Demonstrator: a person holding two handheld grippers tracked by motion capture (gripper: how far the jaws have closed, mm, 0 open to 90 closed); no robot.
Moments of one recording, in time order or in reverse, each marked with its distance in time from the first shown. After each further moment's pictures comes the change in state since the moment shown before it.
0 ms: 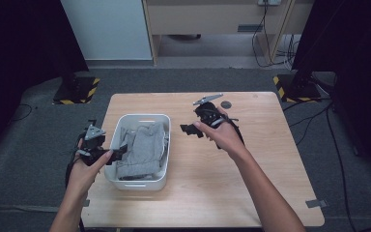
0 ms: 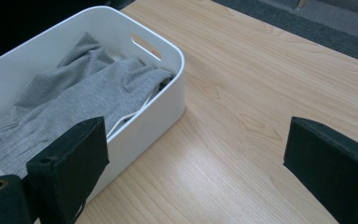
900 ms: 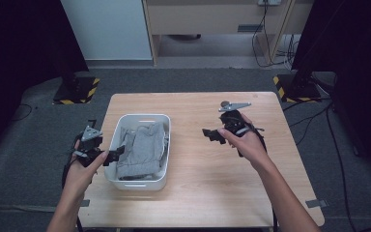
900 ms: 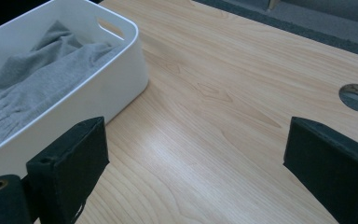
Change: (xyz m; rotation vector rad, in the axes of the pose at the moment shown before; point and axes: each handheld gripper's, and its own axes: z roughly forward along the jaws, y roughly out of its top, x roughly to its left) left arm 0.008 -0.006 -0.004 0.005 0.007 0.005; right arm -0.035 -0.047 -0.047 -0.044 -0.063 0.039
